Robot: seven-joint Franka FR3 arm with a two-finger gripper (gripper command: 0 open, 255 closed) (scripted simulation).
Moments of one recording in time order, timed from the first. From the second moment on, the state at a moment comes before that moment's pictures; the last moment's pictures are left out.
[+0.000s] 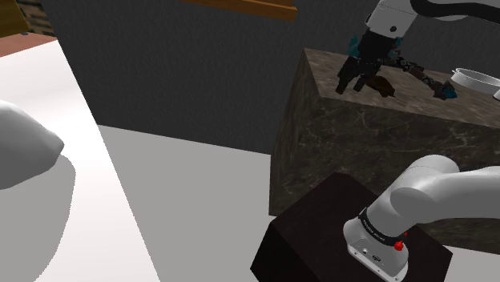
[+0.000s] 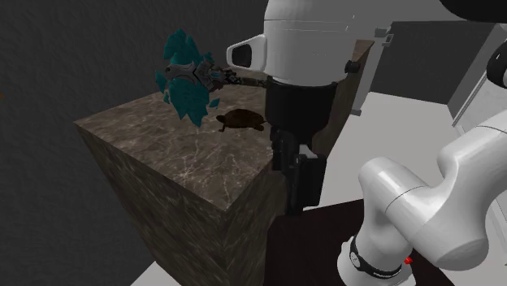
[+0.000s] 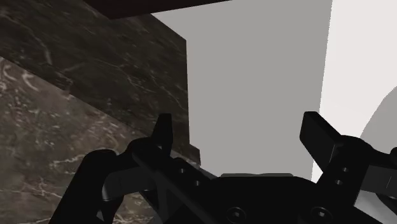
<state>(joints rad) -0.02 -0.82 -0.01 -2.31 0.06 1.54 0.10</state>
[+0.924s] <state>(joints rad) -0.08 -0.53 -0.28 -2.06 -0.08 1.45 -0.19</state>
